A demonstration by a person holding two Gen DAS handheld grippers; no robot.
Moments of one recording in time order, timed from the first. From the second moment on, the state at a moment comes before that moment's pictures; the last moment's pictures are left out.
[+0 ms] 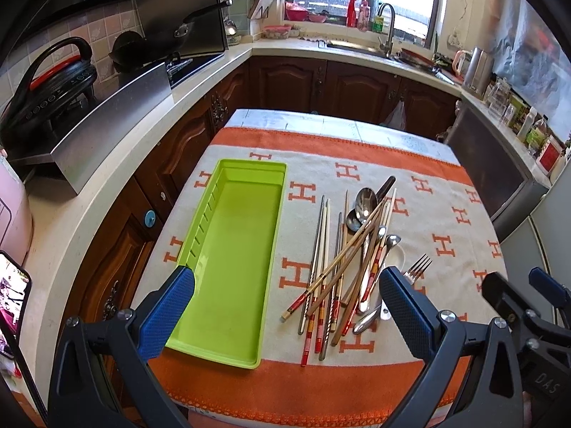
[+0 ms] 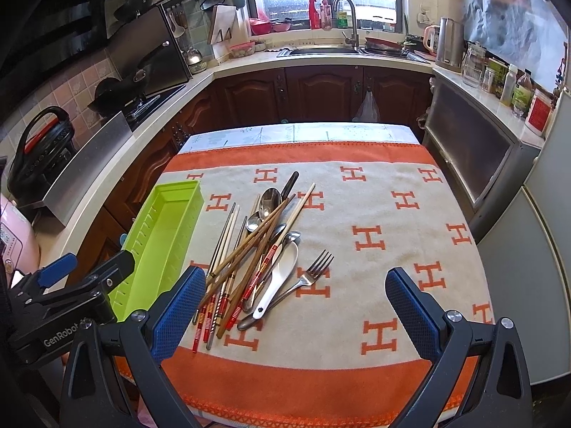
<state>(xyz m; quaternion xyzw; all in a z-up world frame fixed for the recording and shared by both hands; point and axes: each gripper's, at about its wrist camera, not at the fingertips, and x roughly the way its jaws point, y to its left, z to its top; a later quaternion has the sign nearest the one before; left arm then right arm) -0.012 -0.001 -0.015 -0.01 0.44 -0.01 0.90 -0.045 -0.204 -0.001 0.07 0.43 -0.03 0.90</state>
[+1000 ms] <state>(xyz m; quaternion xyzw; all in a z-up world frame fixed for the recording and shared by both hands) 0.087 -0.017 -0.023 0.03 0.52 -0.12 0.84 0.037 -0.258 -0.006 0.16 0.49 0.02 0.85</state>
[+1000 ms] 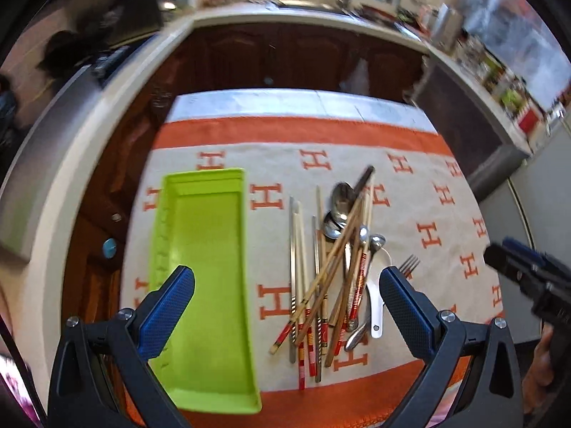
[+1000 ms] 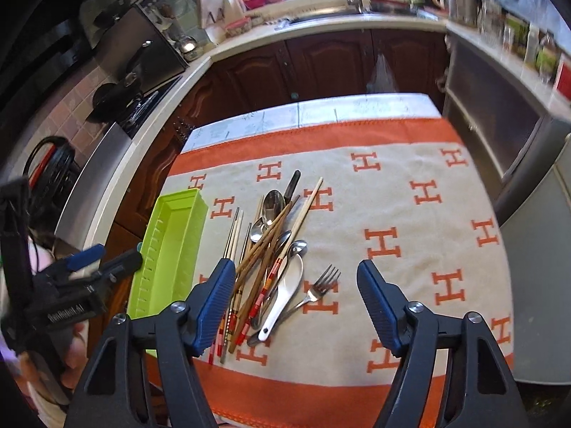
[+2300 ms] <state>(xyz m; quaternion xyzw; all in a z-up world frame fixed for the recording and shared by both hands) 0.148 -0.073 -0.150 0.08 0.64 -0.23 0.73 0.108 -0.254 -0.153 0.20 0.62 0.04 0.75</state>
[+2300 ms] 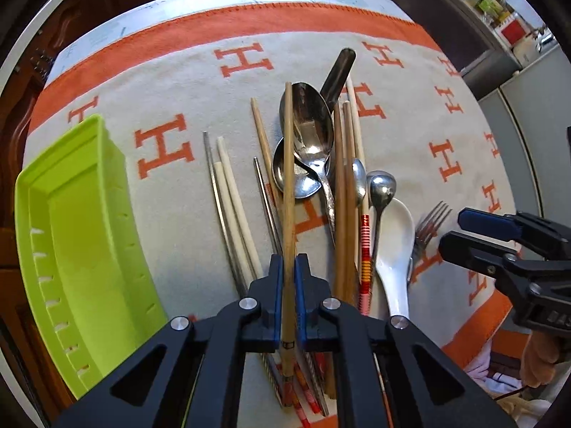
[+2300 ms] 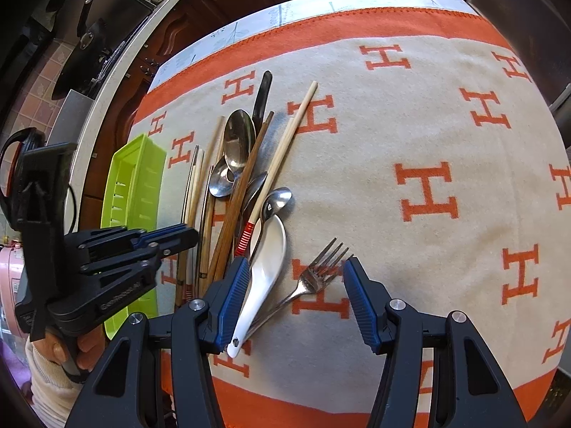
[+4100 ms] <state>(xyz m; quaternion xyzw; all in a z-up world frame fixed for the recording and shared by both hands) 0.081 0.104 -0.075 -0.04 0.51 -0.01 0.86 0.162 -0.140 -0.193 0.25 0.65 -0.01 0.72</state>
